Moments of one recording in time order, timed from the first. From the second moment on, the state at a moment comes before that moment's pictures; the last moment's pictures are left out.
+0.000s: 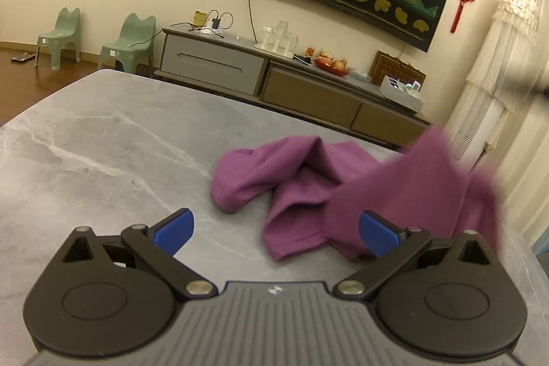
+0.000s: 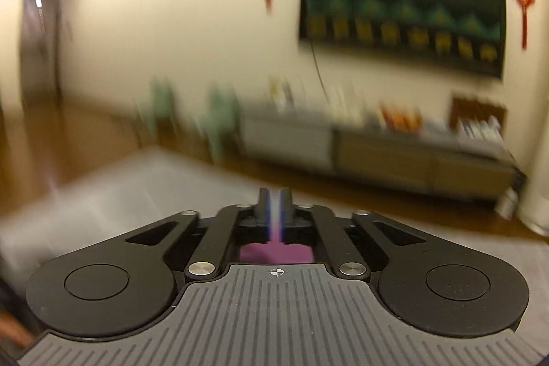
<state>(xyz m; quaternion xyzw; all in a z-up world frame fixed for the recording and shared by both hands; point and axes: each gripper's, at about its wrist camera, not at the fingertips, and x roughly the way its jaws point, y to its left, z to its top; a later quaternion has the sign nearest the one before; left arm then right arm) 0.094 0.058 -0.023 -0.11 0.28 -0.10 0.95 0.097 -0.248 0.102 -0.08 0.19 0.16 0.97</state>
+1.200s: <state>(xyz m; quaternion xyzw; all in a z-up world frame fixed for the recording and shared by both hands) 0.176 -0.154 -0.025 0.05 0.32 -0.22 0.92 0.114 -0.474 -0.009 0.28 0.29 0.02 0.92</state>
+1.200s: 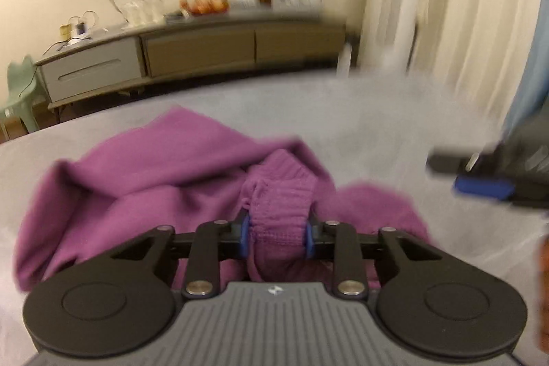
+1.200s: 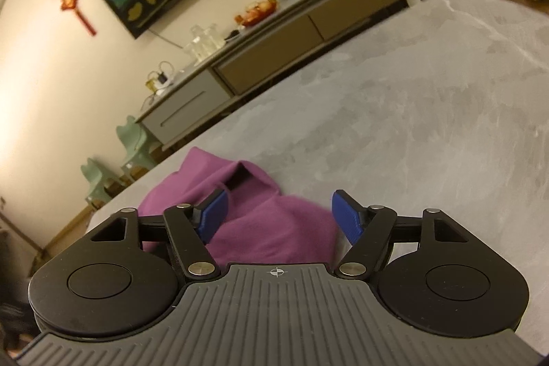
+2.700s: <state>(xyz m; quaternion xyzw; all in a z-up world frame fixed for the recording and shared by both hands) 0.182 0.071 -0.072 0.05 0.39 -0.07 0.92 0.138 -0.364 0.040 -0.09 0.33 0.05 0.94</state>
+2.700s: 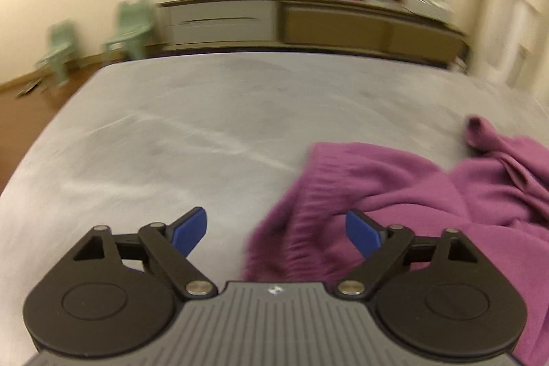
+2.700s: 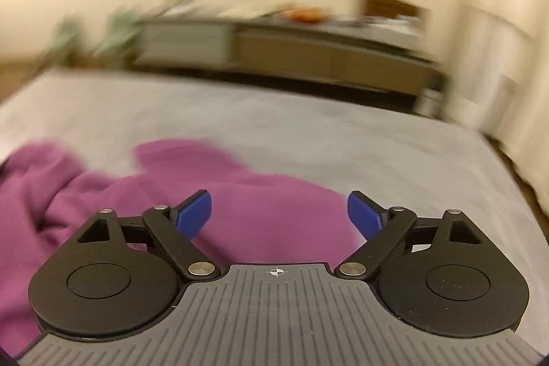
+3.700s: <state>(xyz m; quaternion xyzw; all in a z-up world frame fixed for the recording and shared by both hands) 0.175 0.144 -0.060 -0.05 0.36 0.02 0.93 0.138 -0.326 0.015 -0.09 0.31 0.08 0.94</state>
